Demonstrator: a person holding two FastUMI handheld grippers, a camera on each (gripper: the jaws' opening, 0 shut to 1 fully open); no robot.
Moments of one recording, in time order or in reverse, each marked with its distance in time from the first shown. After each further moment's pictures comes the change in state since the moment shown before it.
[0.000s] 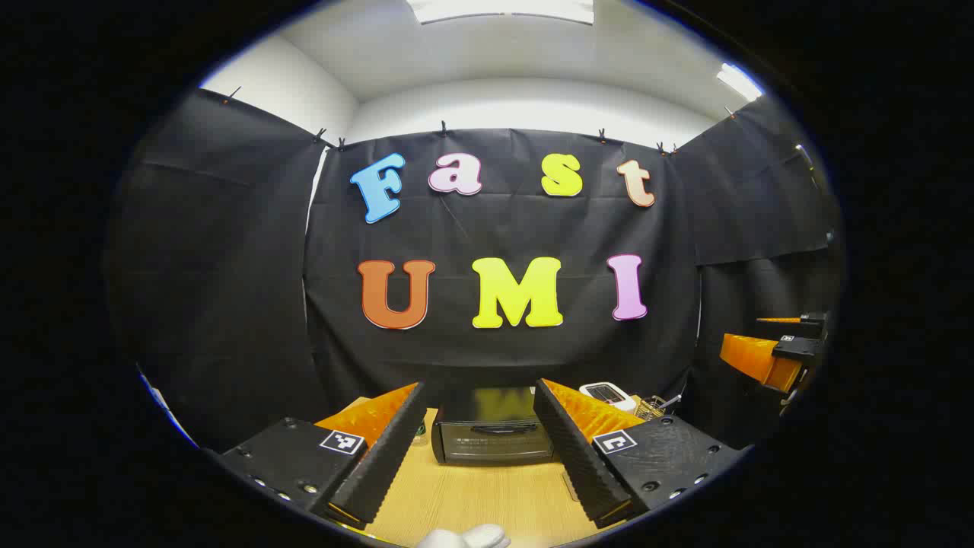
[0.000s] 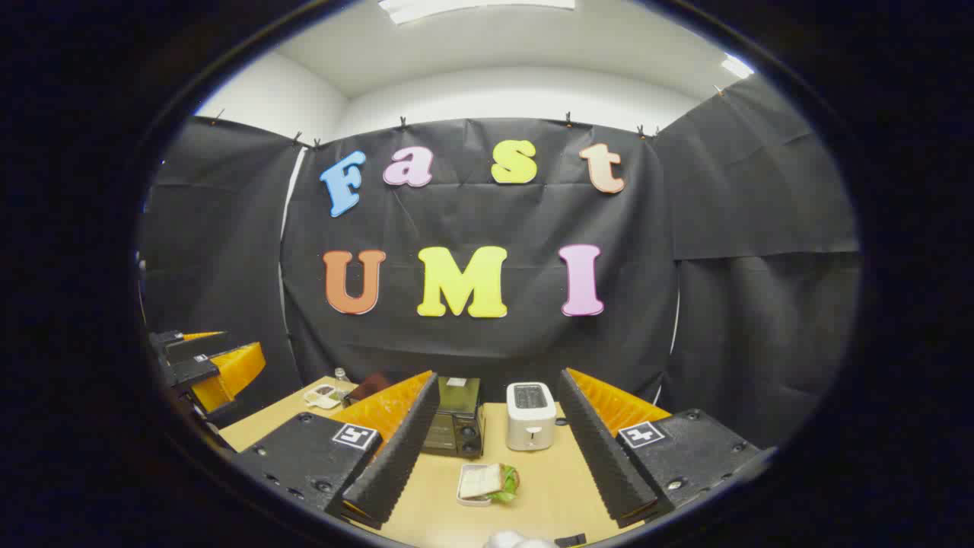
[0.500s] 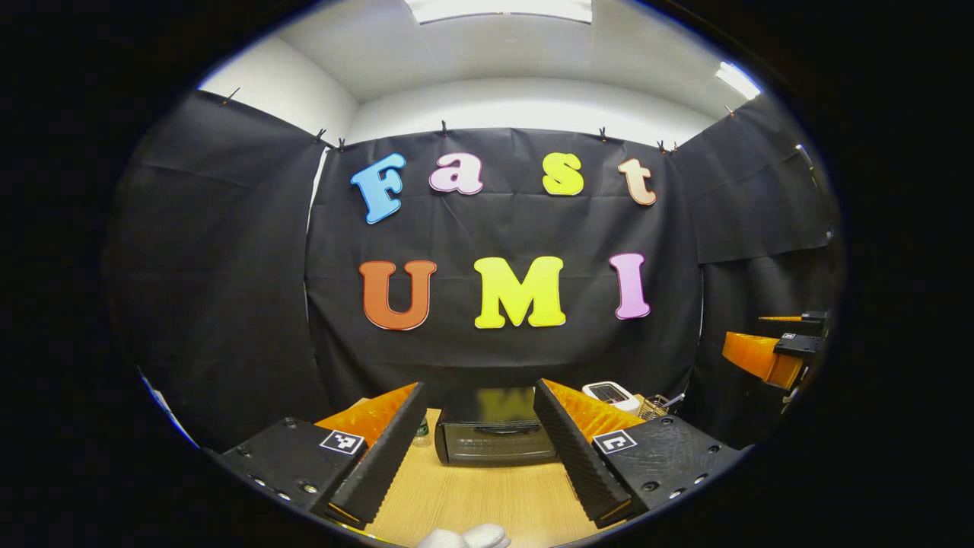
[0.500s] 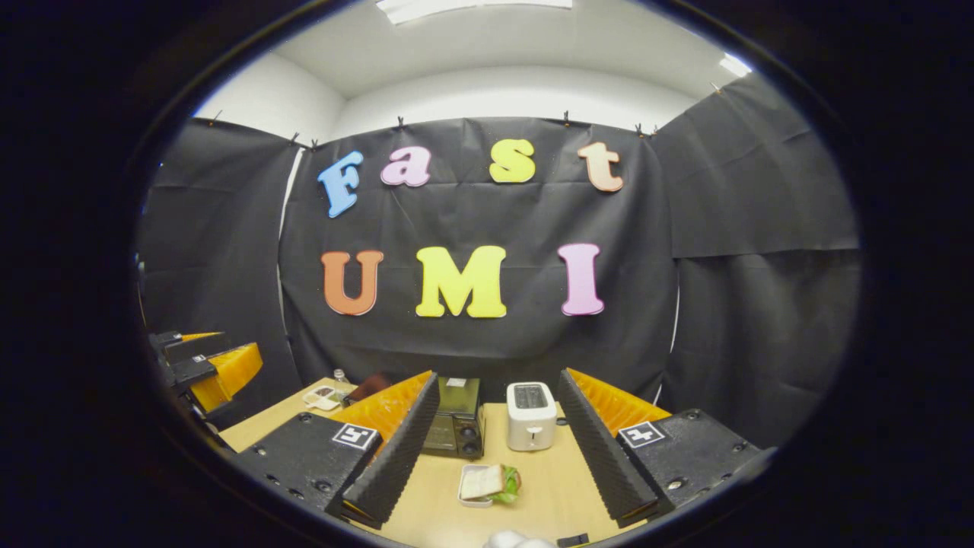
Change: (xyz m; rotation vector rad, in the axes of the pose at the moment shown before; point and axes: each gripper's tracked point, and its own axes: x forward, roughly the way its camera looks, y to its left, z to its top) left arm 0.003 0.003 -0.001 0.008 -0.003 0.007; right arm 0.006 -0.002 0.001 0.005 0.000 -0.005
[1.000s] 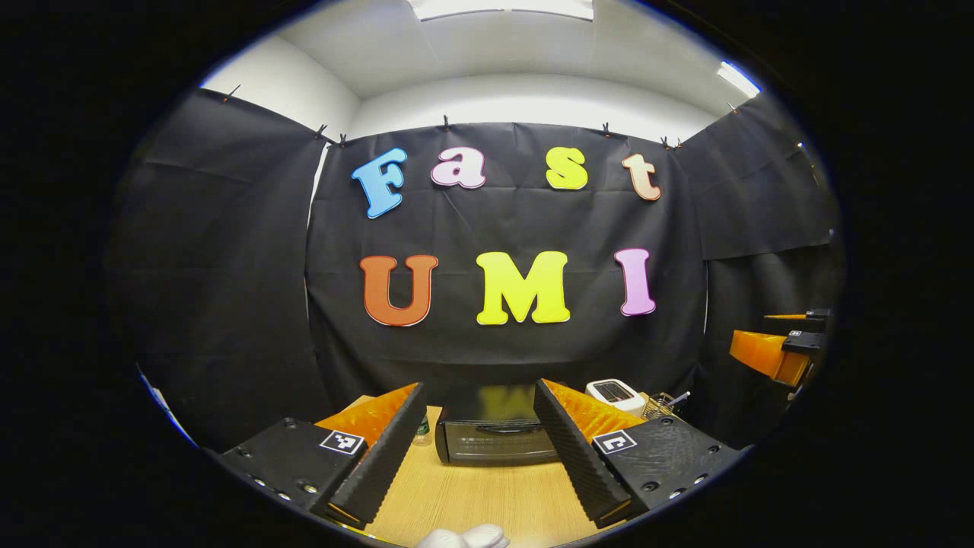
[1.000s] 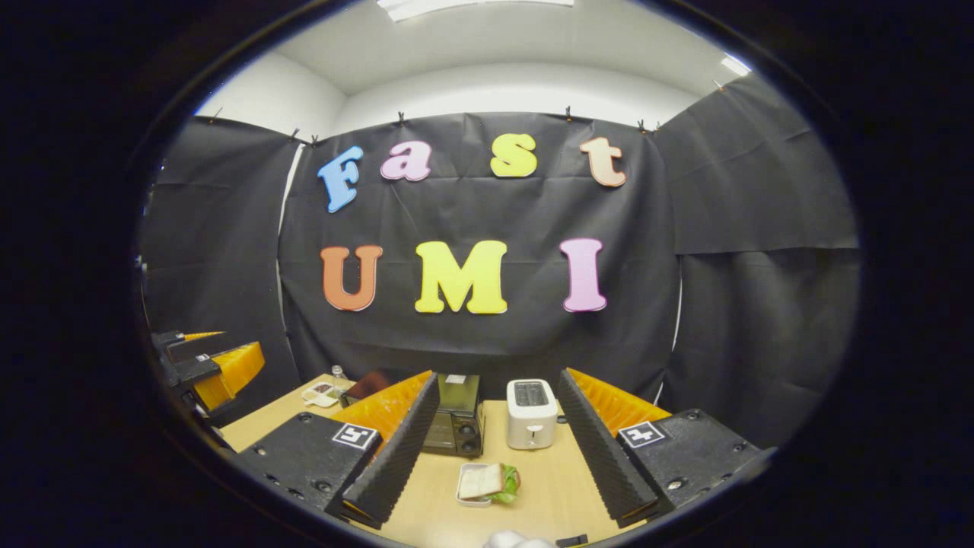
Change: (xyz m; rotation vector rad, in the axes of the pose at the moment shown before) left arm 0.023 0.000 -0.018 0.001 0.020 0.010; right arm 0.009 -0.001 -0.008 -0.002 0.017 0.003
